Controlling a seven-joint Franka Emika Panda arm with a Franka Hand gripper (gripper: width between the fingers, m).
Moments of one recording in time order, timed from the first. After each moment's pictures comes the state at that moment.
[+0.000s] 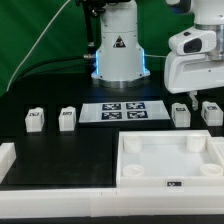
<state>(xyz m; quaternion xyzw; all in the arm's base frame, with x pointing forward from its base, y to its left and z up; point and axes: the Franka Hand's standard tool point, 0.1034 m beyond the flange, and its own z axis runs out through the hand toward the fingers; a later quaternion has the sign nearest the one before) 0.408 0.184 0.046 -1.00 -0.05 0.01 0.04</state>
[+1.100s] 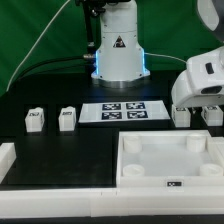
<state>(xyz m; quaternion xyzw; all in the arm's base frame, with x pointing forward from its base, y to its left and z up) 0.390 0.187 0.024 -0.94 -0.05 0.34 -0.01</state>
